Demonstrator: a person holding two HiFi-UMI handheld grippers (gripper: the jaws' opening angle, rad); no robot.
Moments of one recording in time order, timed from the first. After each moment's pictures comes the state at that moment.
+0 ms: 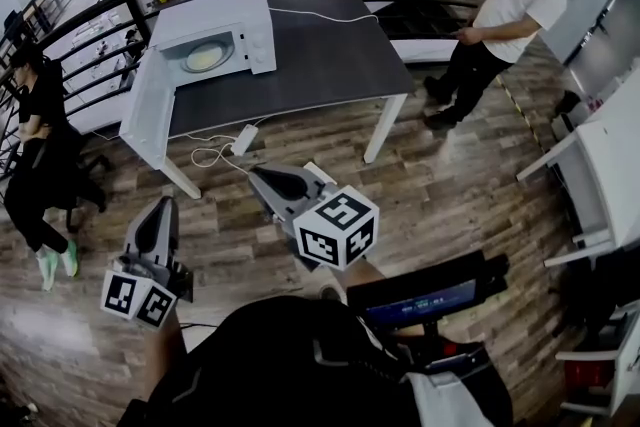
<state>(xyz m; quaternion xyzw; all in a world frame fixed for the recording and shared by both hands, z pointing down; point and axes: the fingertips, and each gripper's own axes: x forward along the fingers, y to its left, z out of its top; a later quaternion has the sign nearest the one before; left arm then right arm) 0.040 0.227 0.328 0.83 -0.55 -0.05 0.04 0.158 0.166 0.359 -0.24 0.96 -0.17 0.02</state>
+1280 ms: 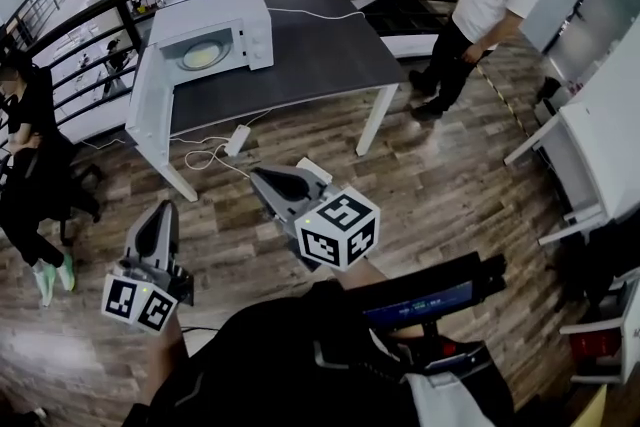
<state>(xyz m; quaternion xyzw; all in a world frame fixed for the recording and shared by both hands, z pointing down) -0.016 0.277 0.331 0.85 -0.52 -0.06 0.05 0.111 0.220 0.358 -0.28 0.95 -0.15 0.02</state>
